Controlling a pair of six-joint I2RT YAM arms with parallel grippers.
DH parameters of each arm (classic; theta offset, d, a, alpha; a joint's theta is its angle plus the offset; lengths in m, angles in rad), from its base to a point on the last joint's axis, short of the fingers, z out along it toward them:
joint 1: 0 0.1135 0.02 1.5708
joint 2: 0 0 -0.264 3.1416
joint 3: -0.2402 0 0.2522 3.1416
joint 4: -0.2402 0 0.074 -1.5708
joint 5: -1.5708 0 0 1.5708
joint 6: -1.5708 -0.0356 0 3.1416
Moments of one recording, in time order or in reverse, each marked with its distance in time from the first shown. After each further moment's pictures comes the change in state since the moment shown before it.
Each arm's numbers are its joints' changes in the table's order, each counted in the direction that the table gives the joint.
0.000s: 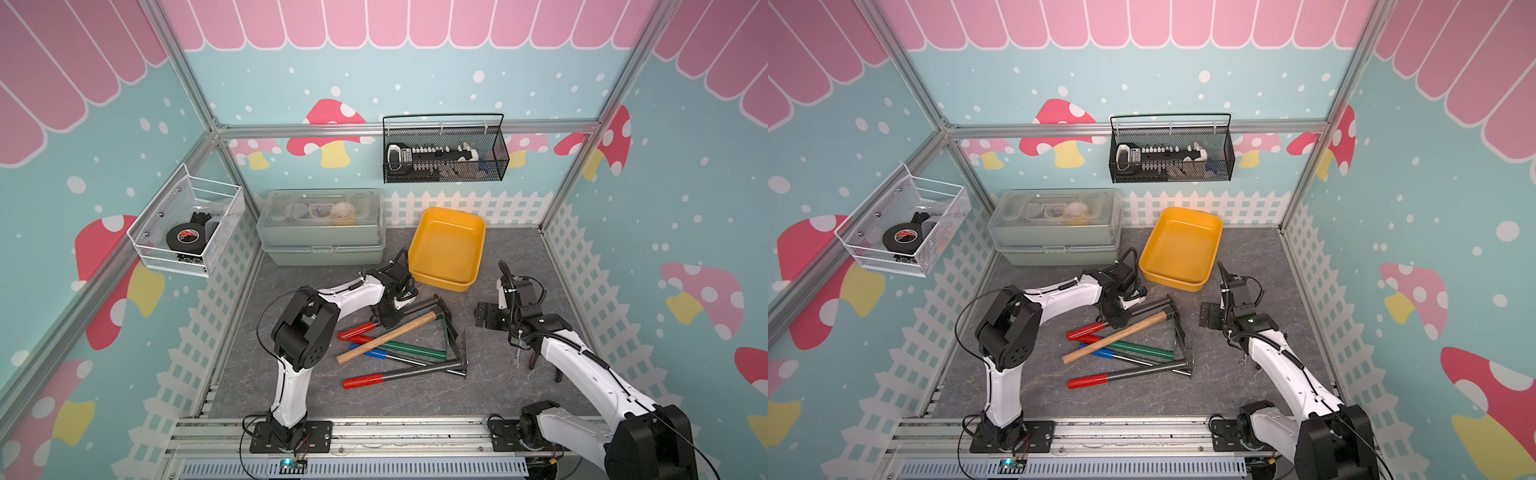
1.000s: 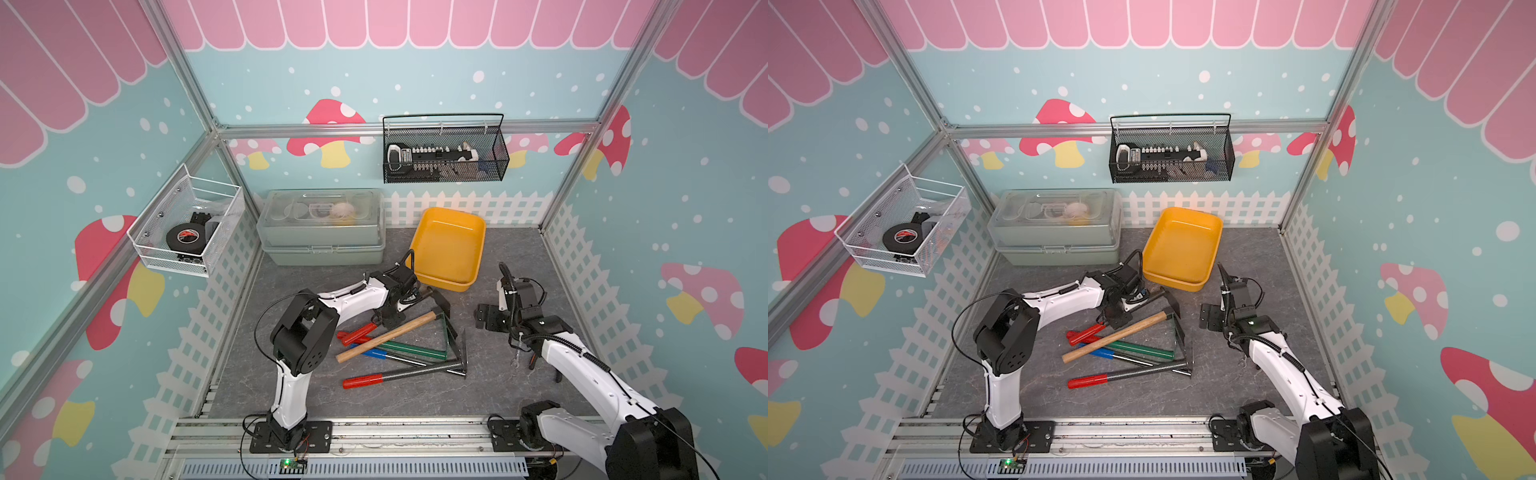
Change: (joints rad) left arm -0.049 0.051 0.006 -0.016 0.126 -0.034; right arm 0.000 0.015 0.013 0.003 0.001 0.000
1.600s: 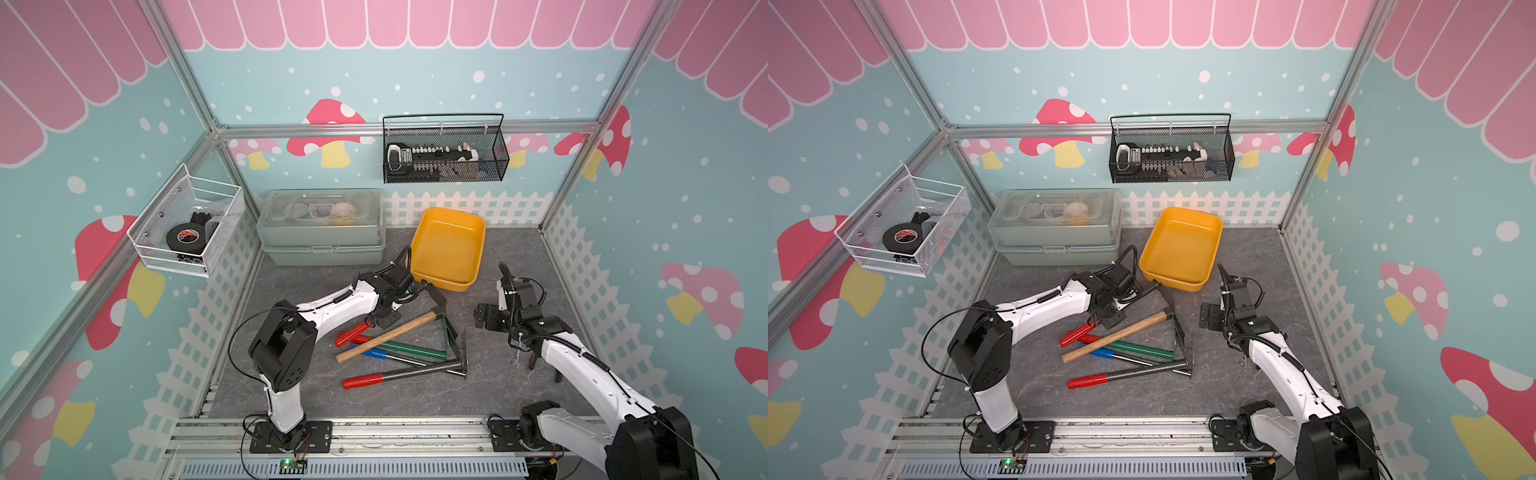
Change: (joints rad) left arm -0.025 0.164 0.064 -0.056 0.080 0.069; right arm 0.000 -0.003 0.006 0.019 0.000 0.000
